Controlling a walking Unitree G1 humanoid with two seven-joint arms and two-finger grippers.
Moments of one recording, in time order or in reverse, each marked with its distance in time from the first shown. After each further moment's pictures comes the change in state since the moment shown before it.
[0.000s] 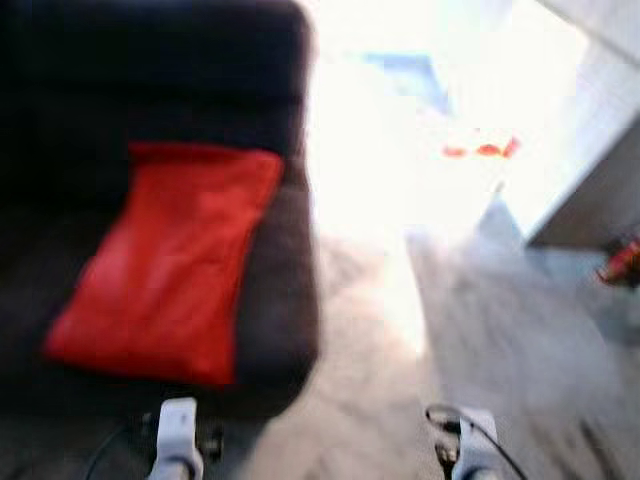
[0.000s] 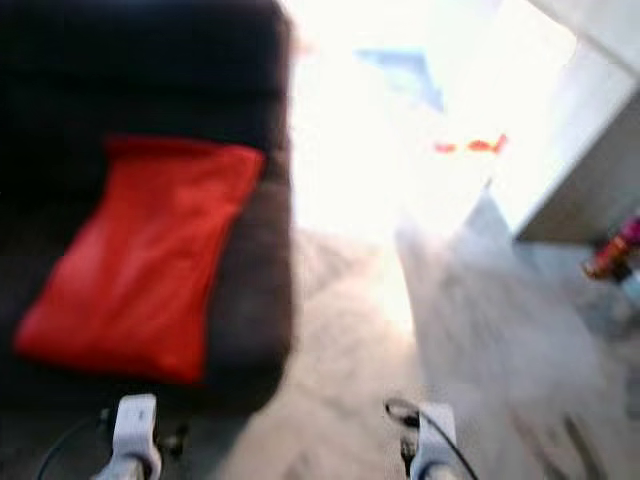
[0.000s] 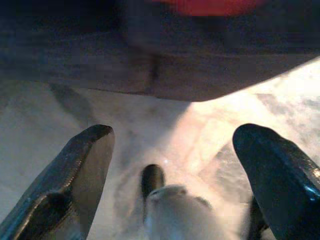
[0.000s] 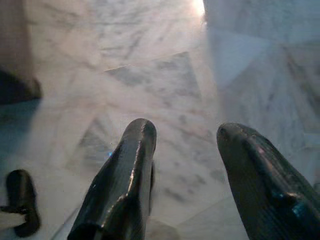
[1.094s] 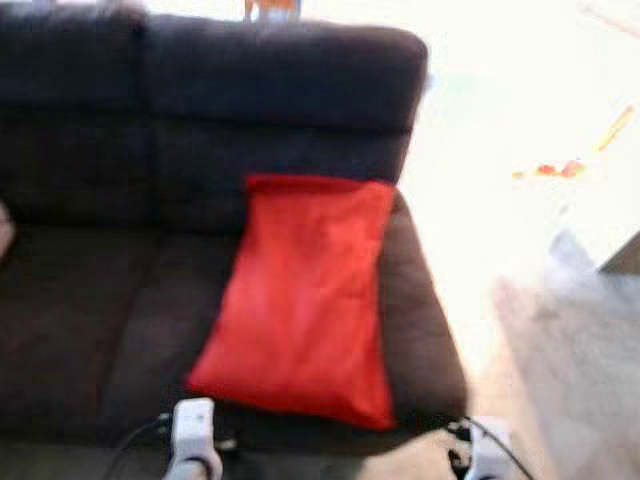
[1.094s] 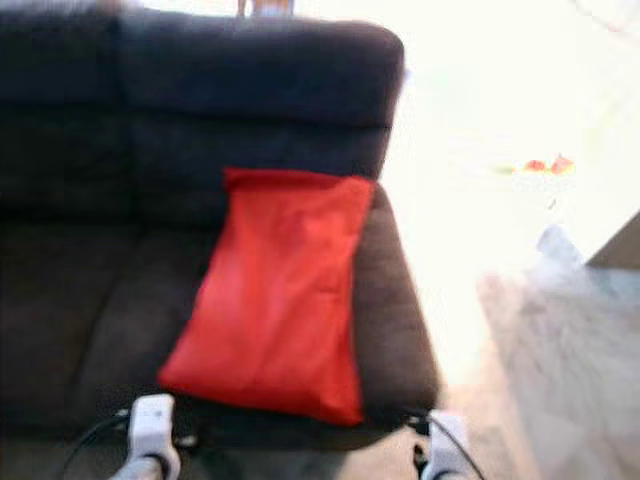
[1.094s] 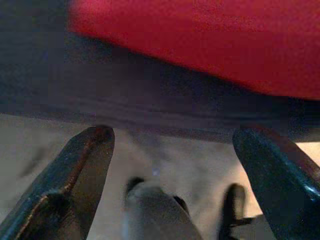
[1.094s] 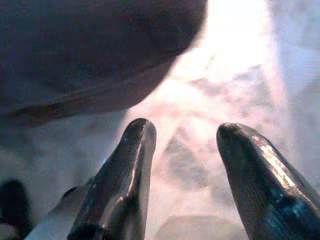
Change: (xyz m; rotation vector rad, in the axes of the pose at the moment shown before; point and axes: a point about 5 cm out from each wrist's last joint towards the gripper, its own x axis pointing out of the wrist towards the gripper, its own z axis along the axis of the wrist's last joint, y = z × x) left arm 0.001 -0.020 -0.002 -0.025 0.003 -0.040; right arm -0.002 -0.016 -0.004 -0.009 0.012 -0.039
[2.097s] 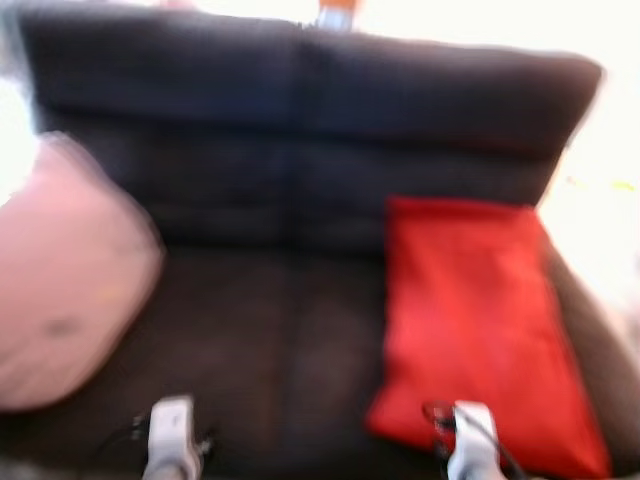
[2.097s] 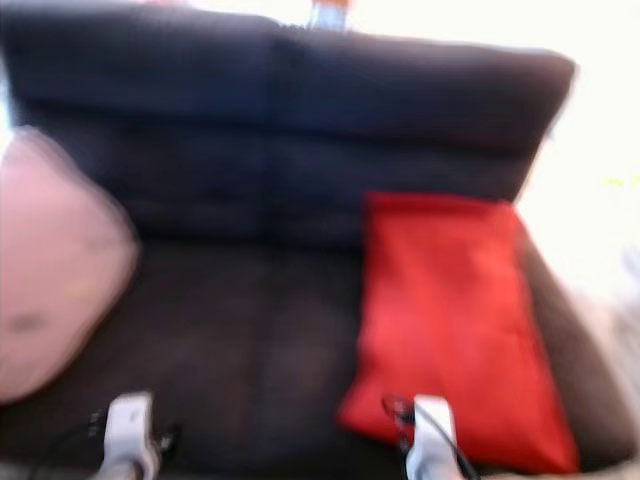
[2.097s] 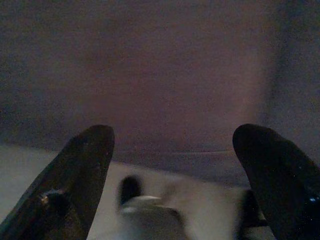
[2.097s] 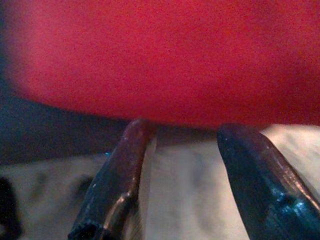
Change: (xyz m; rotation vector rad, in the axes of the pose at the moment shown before) left arm 0.001 0.010 0.005 -0.005 -0.012 0.038; right arm 0.000 0.005 -0.003 -0.007 0.012 0.016
